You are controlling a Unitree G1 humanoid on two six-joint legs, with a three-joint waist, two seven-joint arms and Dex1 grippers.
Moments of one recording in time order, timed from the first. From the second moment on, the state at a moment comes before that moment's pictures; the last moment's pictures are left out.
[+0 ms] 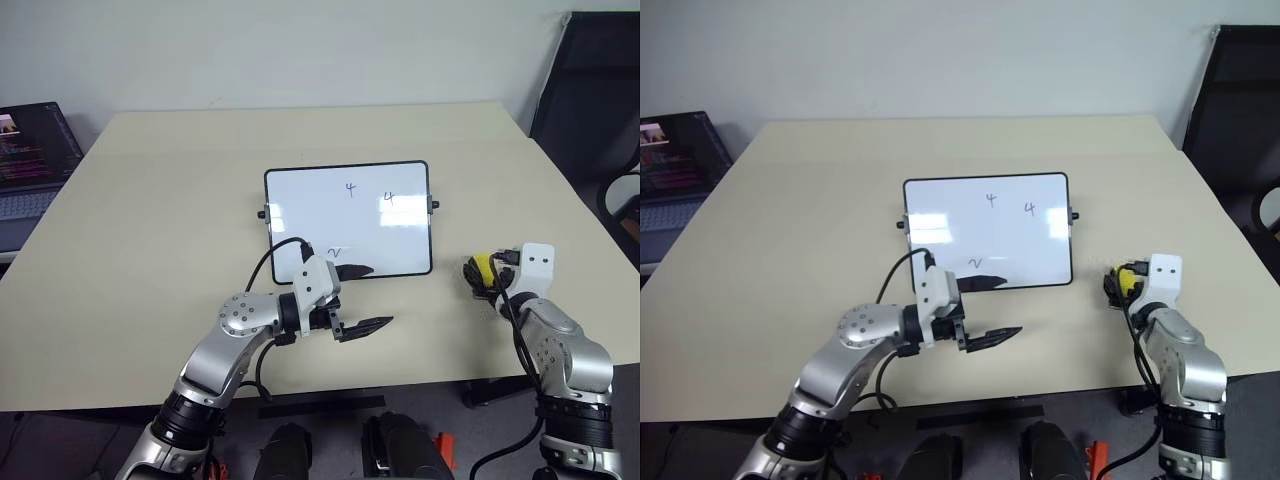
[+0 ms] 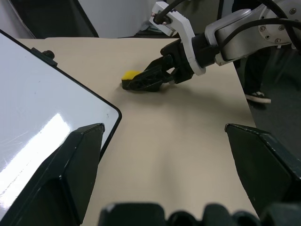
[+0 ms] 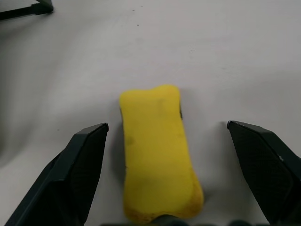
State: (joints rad) left arm -0.28 0.40 -0.27 -0.26 -0.27 0.27 -0.88; right arm -0.23 -0.29 -0.30 -0.15 0.29 0.76 0.11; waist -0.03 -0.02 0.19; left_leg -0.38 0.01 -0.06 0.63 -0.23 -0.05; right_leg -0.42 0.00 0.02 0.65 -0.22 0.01
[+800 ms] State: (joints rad) left arm -0.29 0.34 -0.24 -0.25 -0.21 0.27 -0.72; right arm -0.20 -0.32 -0.22 -0.21 0.24 0.65 0.14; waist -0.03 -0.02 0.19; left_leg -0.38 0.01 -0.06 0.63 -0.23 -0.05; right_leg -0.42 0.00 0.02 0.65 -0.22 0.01
